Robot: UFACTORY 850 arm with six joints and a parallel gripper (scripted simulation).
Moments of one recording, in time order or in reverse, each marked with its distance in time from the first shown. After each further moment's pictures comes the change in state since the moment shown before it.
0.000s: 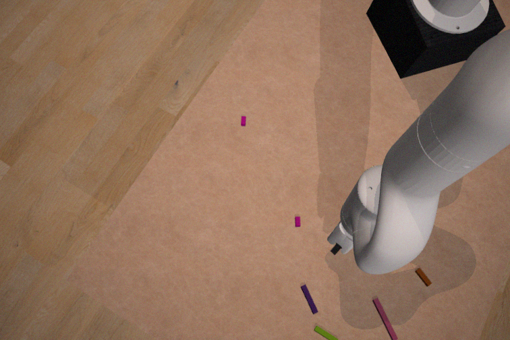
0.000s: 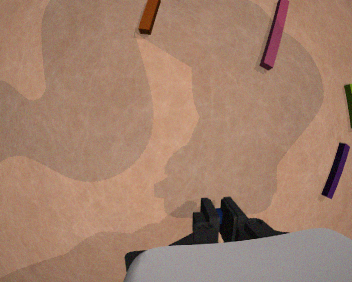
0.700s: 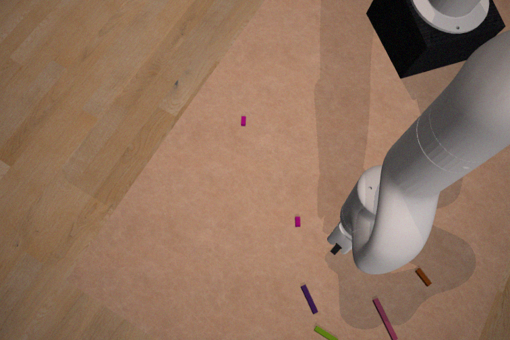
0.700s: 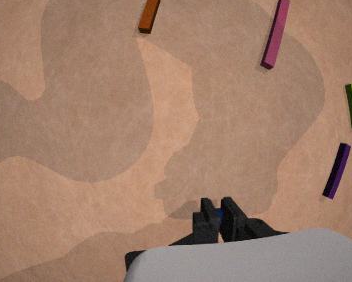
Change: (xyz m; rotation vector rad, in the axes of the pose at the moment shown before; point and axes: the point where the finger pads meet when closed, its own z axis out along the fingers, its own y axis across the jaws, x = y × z) arm 0.000 0.000 0.002 -0.001 0.001 0.000
